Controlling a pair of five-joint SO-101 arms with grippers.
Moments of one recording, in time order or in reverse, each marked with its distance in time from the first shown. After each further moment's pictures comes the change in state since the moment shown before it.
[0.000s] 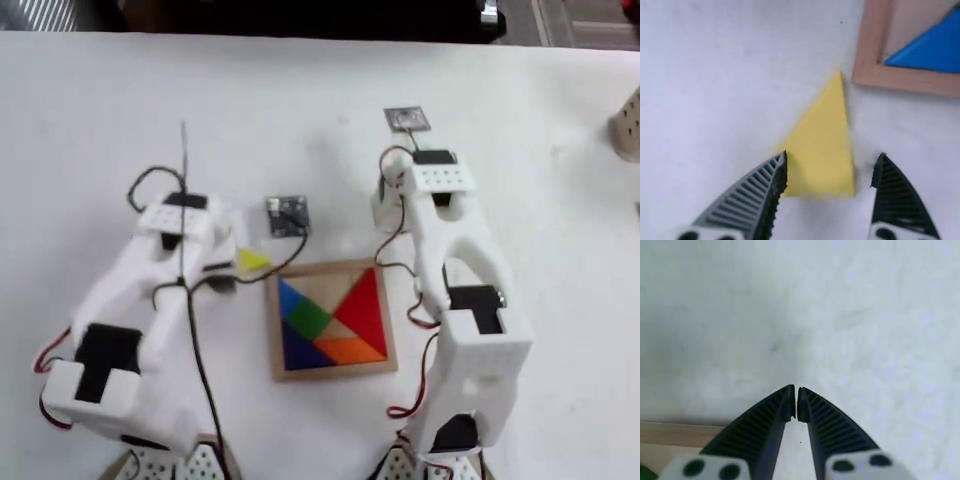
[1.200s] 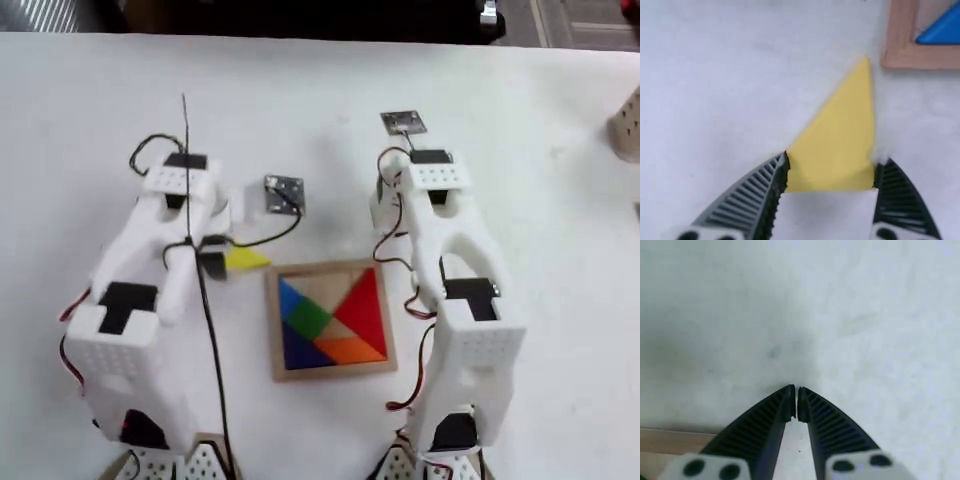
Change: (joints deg) left arm -2.1 18.3 -23.9 14.3 -7.3; right arm 0.0 4.0 -2.9 0.4 0.8
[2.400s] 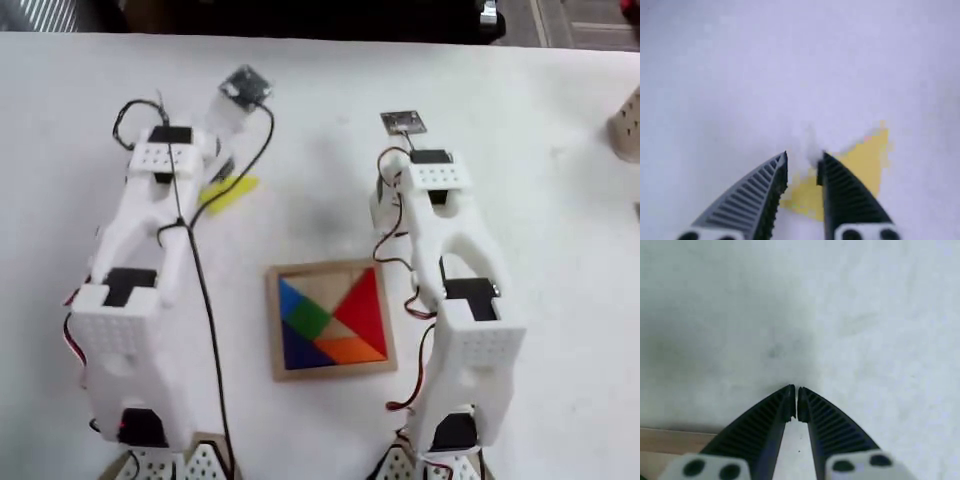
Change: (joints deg) left arm -3.5 6.9 -17.8 -16.1 41.5; right arm 0.0 0.0 0.0 0.0 0.2
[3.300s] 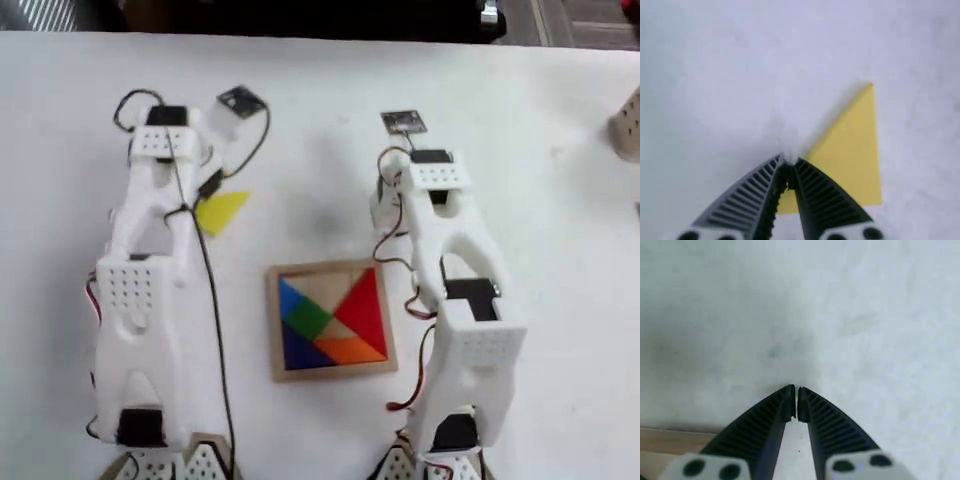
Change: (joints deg) left arm -2.5 23.8 -35.5 36.6 -2.2; right arm 0.0 0.0 0.0 0.0 0.0
